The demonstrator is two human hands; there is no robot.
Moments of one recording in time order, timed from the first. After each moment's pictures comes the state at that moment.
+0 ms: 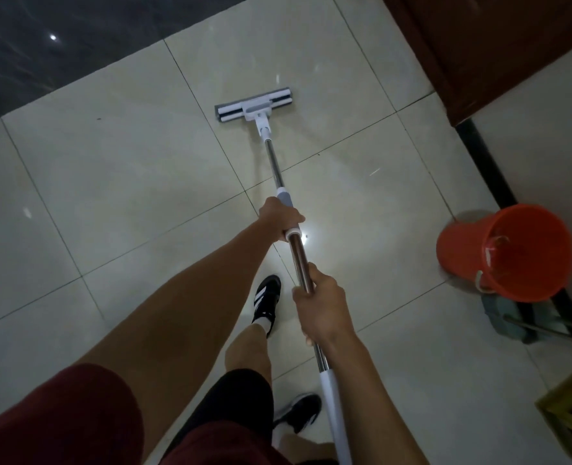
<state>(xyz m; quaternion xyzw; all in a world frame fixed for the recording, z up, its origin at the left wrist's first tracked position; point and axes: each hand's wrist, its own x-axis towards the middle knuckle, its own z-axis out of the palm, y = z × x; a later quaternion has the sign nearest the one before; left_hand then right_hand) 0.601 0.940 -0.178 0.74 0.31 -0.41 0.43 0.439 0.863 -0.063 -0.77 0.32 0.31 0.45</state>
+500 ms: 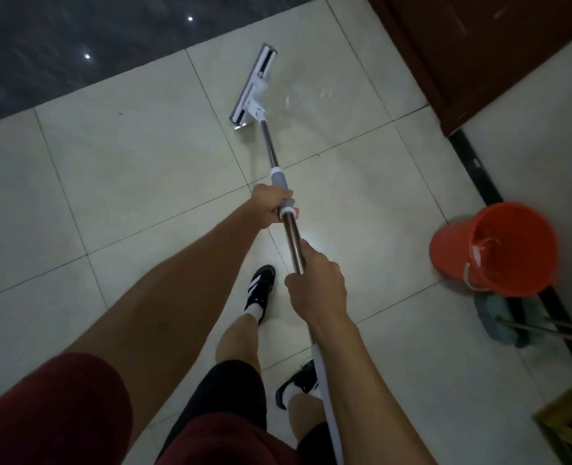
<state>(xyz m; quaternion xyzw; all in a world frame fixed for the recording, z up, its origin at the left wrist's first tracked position) 0.518 0.940 -0.131 0.55 0.37 -0.33 0.67 0.358 0.847 -0.018 -0.89 0.19 0.25 0.32</state>
